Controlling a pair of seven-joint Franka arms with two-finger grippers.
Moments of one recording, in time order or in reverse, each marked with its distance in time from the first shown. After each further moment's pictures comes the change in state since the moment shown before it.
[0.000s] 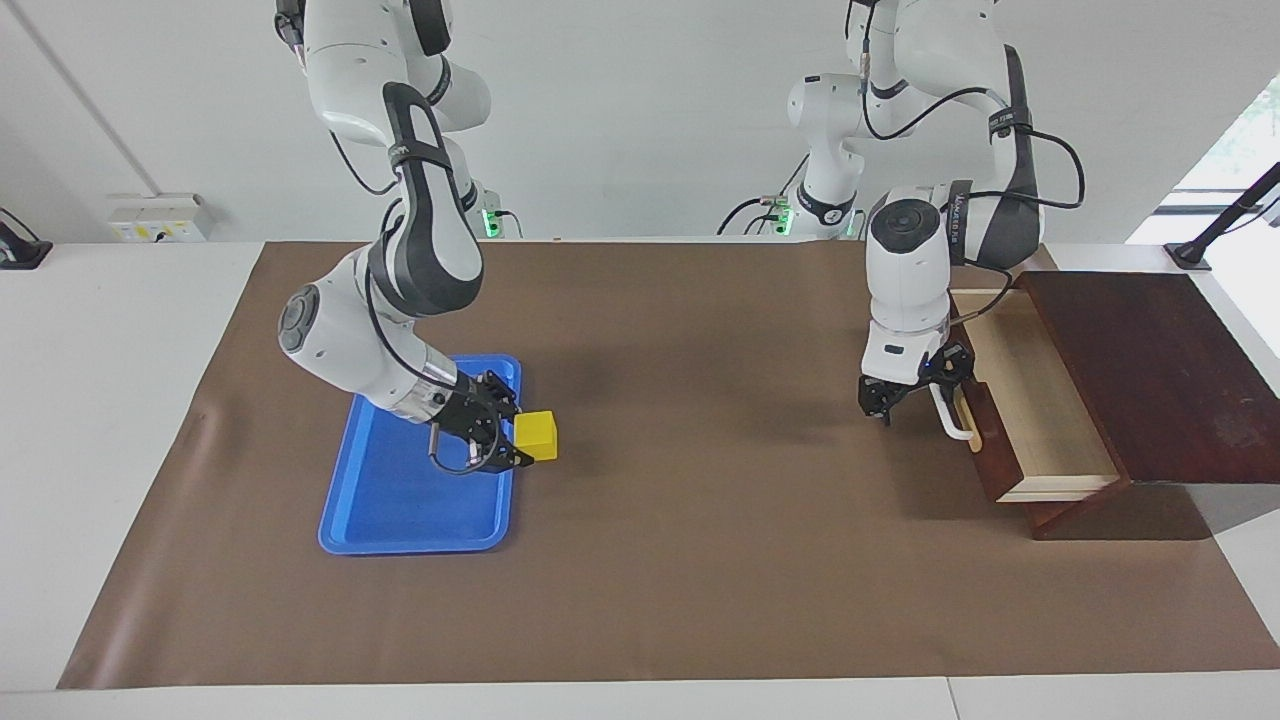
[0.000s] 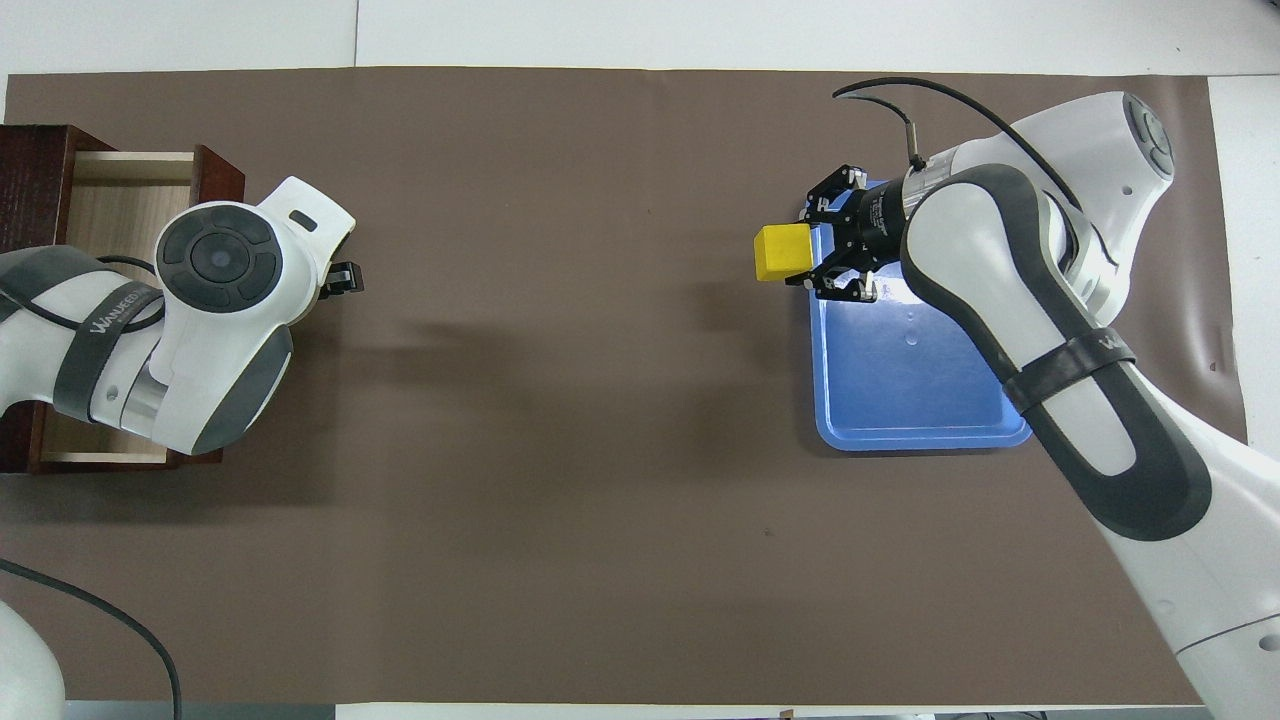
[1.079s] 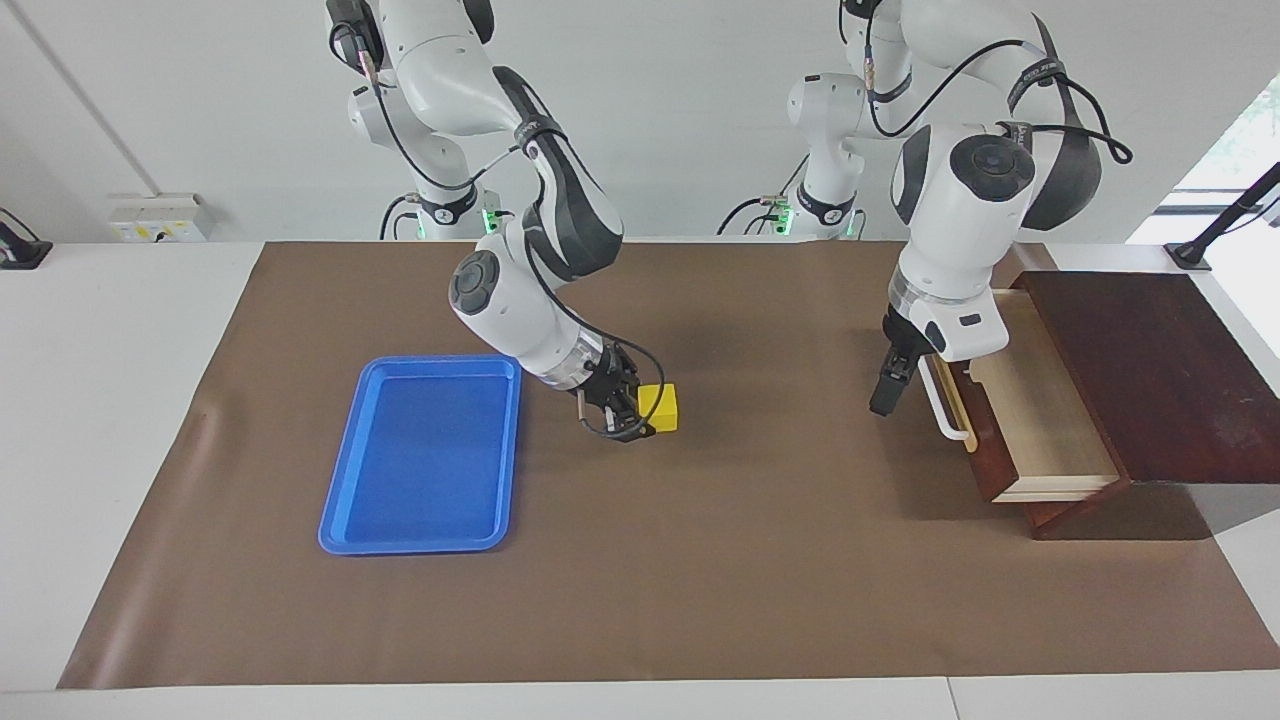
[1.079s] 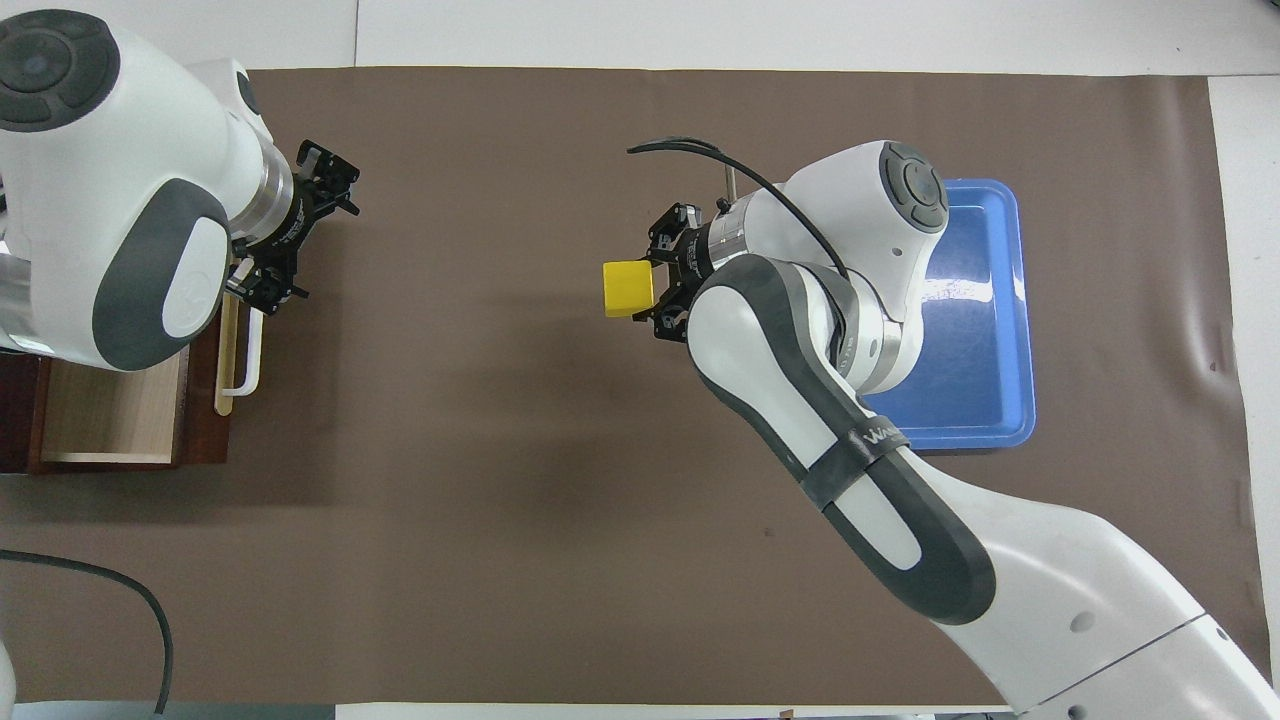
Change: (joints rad) left arm -0.030 0.090 -0.005 0.419 -0.425 -0.343 -0.794; right arm 0.266 0.040 0.001 0.051 0.000 0.119 0.219
